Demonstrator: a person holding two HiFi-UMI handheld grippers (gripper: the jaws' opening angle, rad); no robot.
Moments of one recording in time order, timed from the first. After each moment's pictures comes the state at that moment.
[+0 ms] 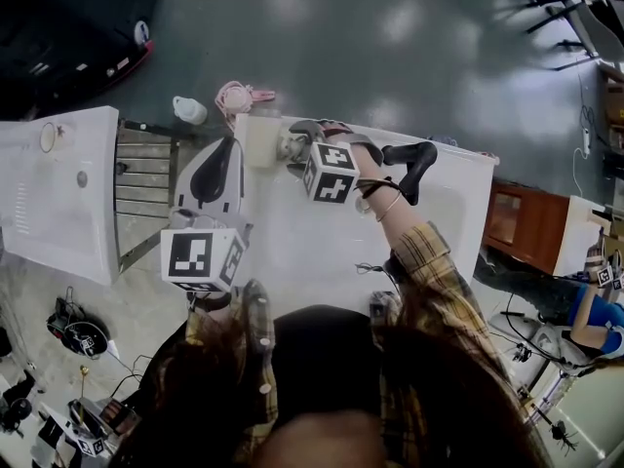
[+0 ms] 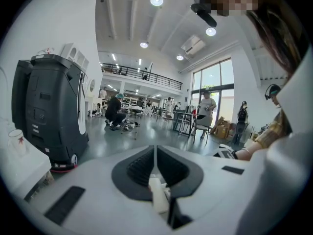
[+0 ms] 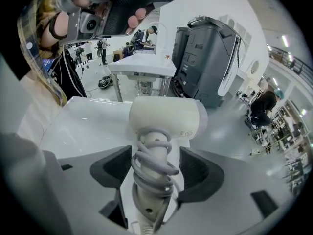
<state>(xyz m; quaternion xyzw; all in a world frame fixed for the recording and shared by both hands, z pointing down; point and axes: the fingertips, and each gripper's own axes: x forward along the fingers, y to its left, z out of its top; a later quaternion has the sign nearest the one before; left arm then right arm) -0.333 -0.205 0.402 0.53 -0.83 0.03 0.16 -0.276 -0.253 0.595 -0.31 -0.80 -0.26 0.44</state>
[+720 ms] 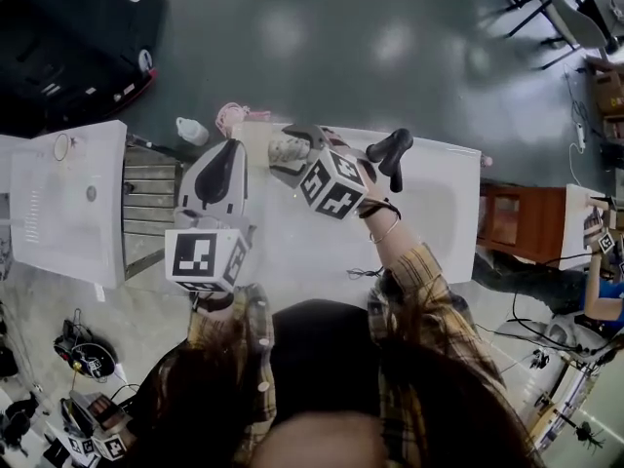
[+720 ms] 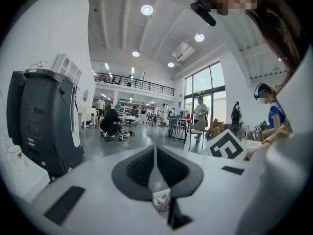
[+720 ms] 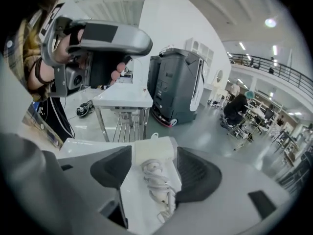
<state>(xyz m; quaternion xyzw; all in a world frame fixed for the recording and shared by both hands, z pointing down) -0.294 -0.207 0.359 0.56 -0.82 0.03 0.10 -0.273 -0.245 0.493 -0.20 -0.90 -0.18 0.33</state>
